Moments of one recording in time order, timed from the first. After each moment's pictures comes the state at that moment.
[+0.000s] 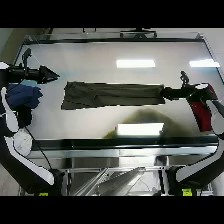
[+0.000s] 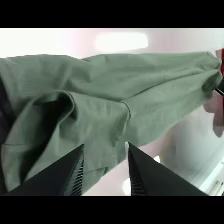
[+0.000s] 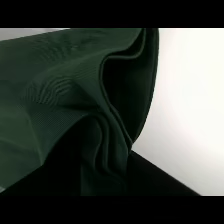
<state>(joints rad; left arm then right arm) 0.32 -2.00 1.97 0.63 -1.53 -1.17 -0.32 -1.84 1.30 -0.63 1.02 0.87</state>
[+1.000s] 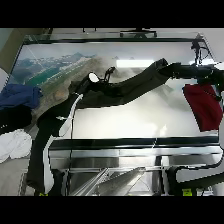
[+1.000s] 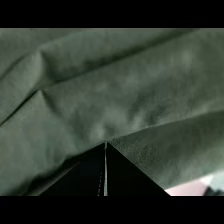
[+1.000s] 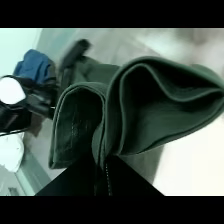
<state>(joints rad) -0.45 -2.21 1.97 0.73 -1.05 -1.27 -0.28 -1.61 1.49 -0.34 1.37 0.89</state>
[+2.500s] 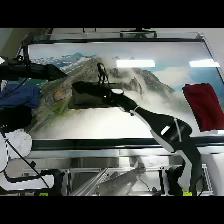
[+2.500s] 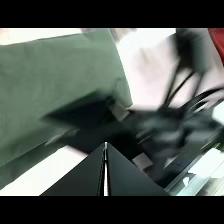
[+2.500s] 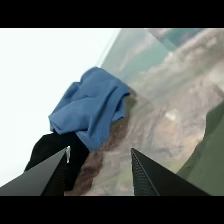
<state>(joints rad) 0.13 -1.47 1.60 0.73 -1.41 -1.13 0.65 -1.96 1.65 0.35 0.49 0.41</state>
